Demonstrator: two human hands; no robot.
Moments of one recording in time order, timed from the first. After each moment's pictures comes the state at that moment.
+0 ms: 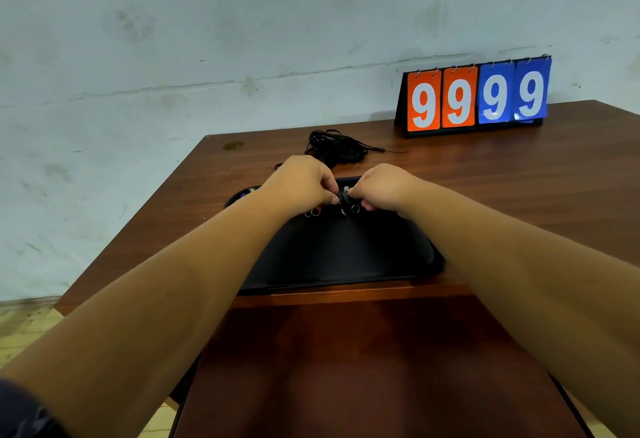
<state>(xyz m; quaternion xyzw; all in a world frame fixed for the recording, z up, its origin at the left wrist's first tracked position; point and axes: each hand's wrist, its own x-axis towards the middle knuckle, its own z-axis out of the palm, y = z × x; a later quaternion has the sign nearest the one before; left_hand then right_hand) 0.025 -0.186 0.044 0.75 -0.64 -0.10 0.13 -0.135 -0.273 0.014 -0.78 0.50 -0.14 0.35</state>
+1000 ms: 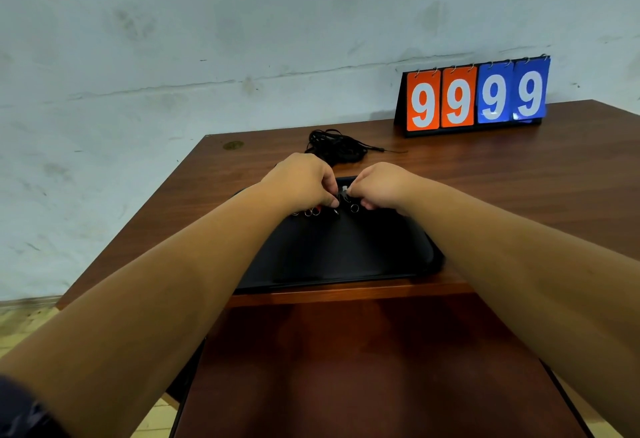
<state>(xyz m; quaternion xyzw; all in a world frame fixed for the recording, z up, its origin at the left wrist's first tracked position) 0.033 -0.190 0.043 0.74 -0.66 -0.08 0.11 -0.133 -0.274 0.016 -0.78 0.49 -0.13 0.36</state>
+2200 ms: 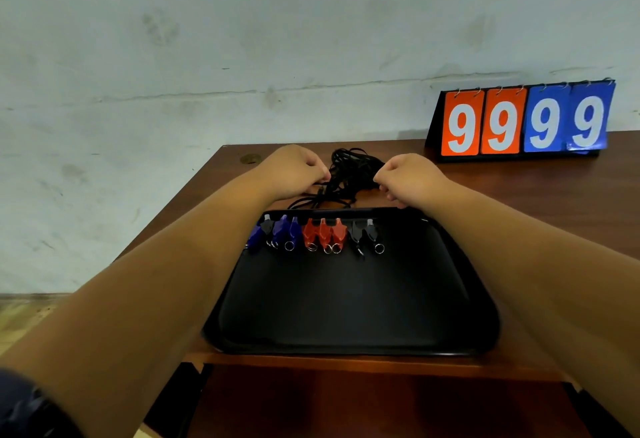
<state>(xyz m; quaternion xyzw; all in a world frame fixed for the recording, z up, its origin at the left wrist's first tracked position) 0.107 -0.234 0.063 0.75 -0.57 -0.17 0.28 -0.101 -0.340 0.036 -0.77 0.49 -0.23 0.33</state>
